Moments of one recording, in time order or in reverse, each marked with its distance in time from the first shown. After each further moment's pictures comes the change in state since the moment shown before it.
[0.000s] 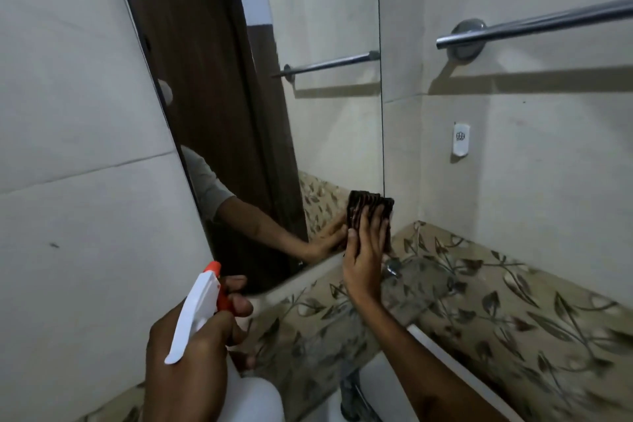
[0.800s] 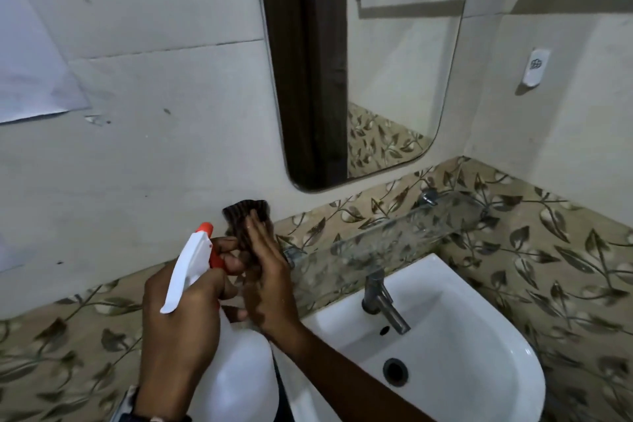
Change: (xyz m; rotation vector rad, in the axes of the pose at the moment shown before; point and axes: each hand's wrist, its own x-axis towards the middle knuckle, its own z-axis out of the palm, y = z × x) left_hand -0.053 -0.014 -0.120 0.149 0.256 0.122; right_hand -0.241 -0.174 0.002 0.543 -0.743 0.161
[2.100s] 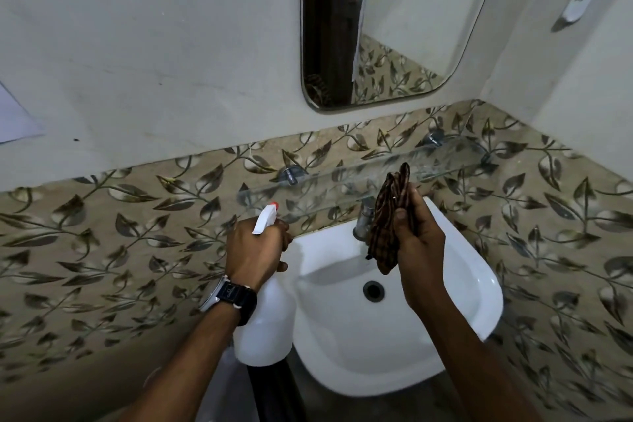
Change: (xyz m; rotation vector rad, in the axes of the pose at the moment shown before) left_hand -0.025 -0.101 0.027 0.295 -0.058 -0.280; right_hand -0.108 -0.016 -0.179 0.061 0.404 0.311
